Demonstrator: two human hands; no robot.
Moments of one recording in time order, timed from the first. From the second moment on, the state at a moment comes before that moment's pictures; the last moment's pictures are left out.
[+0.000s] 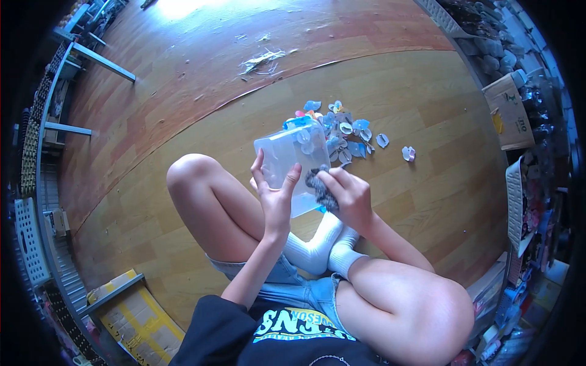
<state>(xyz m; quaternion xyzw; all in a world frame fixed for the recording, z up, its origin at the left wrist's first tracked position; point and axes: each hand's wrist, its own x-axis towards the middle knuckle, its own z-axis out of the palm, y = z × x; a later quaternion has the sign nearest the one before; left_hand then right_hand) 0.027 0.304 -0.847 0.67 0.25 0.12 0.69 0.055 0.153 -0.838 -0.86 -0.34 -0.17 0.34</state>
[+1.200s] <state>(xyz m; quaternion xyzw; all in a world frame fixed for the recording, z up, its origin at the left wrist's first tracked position) 0.007 0.334 -0.874 0.30 0.30 -0.18 0.89 0.062 0.159 -0.888 -0.82 -0.44 0.10 0.34</state>
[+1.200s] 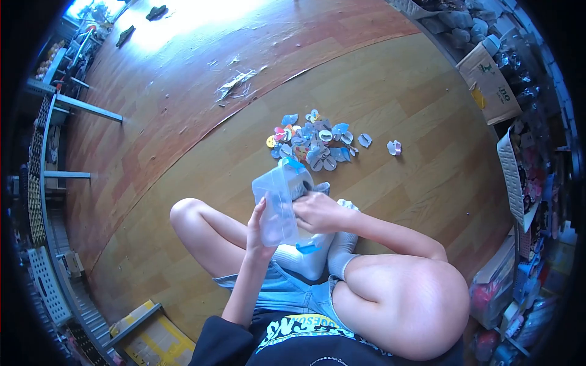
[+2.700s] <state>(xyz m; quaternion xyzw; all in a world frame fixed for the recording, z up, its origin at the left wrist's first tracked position) 0.267 0.352 -0.977 0.95 -0.02 -0.25 0.16 -0.011 0.056 -0.983 -0.02 0.22 0.15 0.96</state>
